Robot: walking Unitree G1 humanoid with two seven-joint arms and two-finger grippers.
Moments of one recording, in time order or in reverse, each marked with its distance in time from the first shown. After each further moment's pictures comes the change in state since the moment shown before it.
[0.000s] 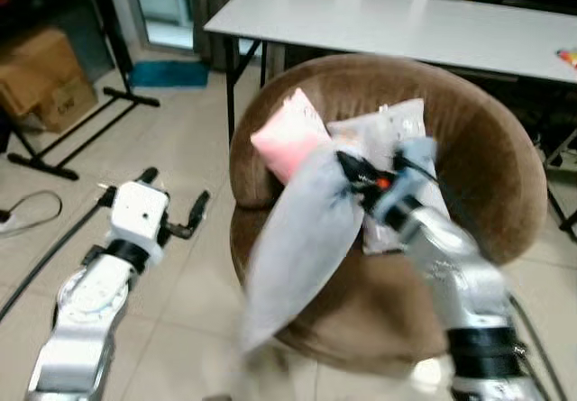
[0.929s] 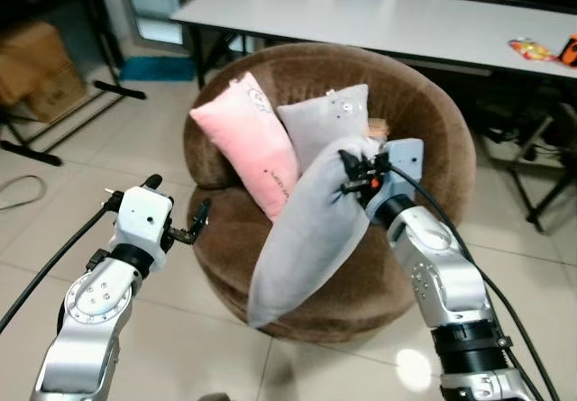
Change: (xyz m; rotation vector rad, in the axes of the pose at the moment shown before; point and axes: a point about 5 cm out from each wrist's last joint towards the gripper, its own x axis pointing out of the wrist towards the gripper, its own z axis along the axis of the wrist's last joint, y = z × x) left arm 0.001 -0.009 -0.007 -0.025 0.030 -0.027; right arm 0.005 -0.009 -0.005 -0.169 -0.026 -0.126
